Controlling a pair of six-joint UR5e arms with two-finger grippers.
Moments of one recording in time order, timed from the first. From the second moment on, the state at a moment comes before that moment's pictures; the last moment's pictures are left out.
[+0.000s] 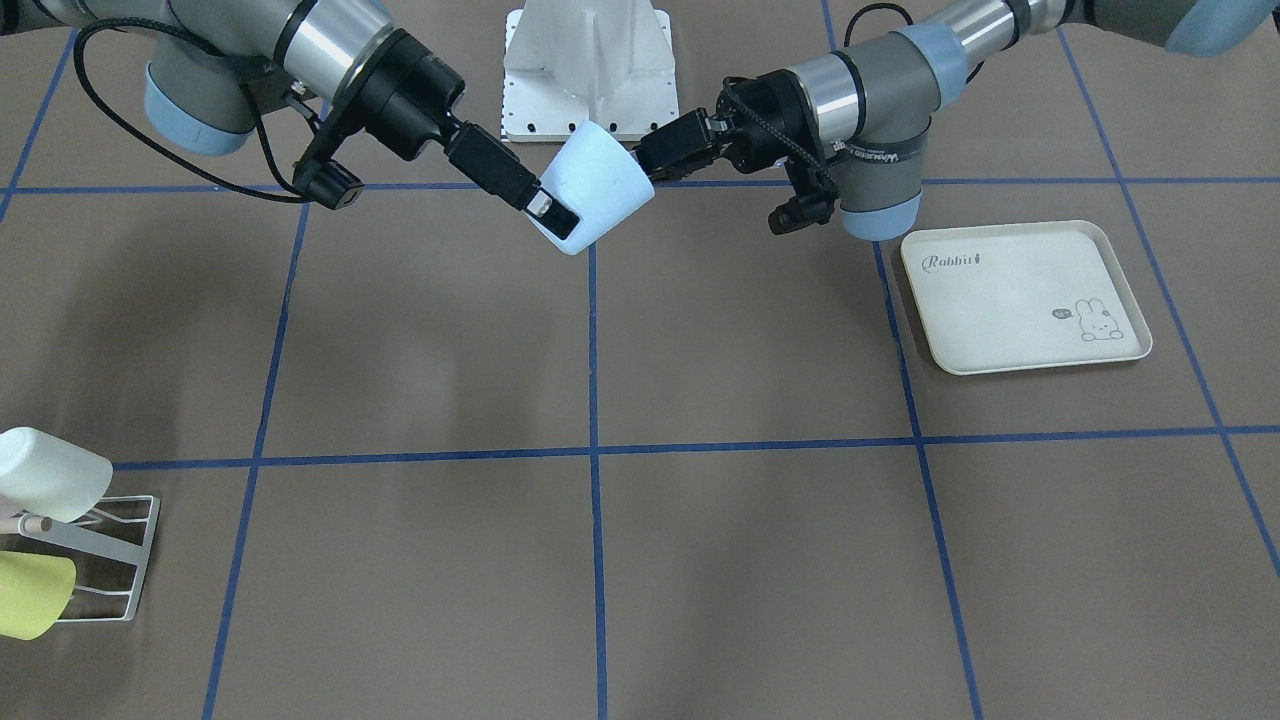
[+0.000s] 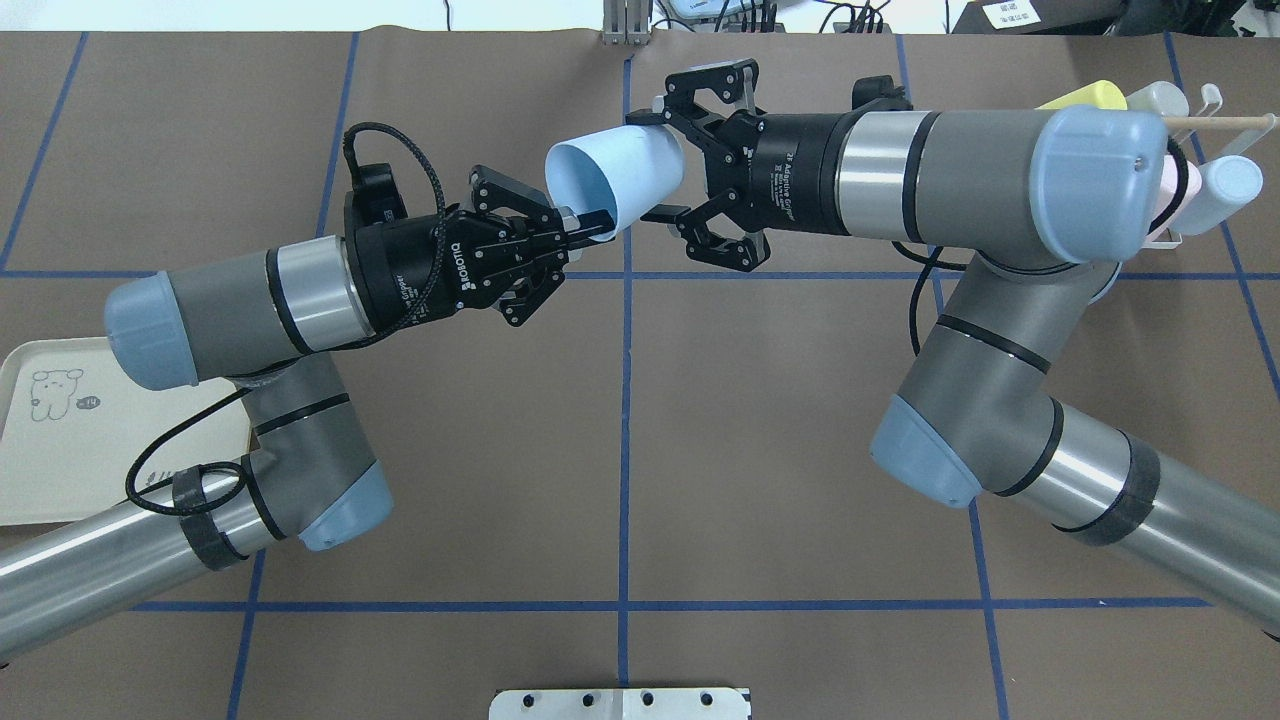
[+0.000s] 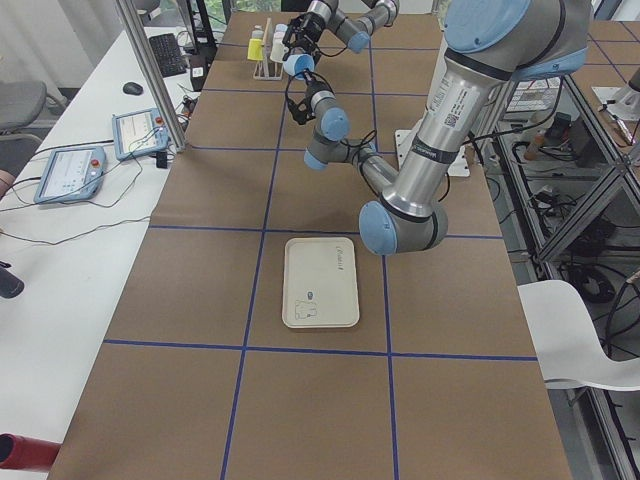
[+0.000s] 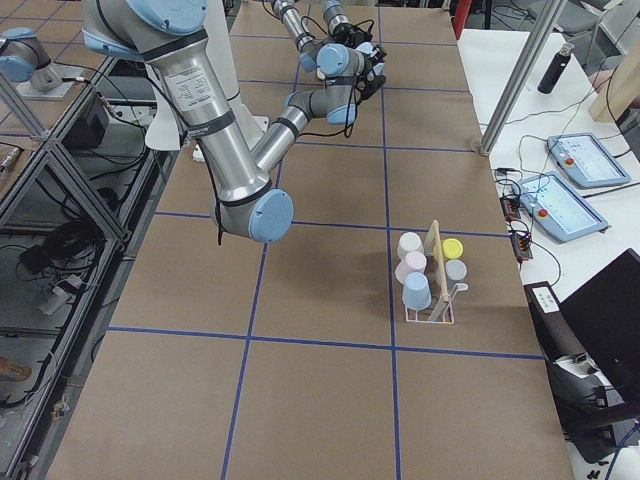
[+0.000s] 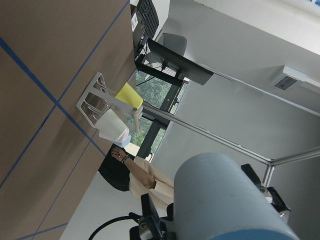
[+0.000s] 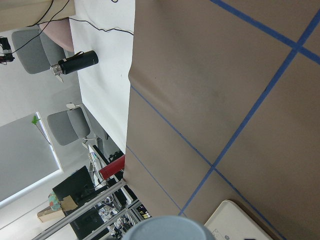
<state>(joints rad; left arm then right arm) -0.58 -2.13 -1.53 -3.31 -1.68 -2.39 0.69 -1.03 1.81 -0.62 1.82 2.47</state>
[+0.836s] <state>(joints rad) -0.60 -2.12 -1.53 -3.30 -1.68 -2.37 0.71 -1.02 1.82 -0.62 1.78 2.45</state>
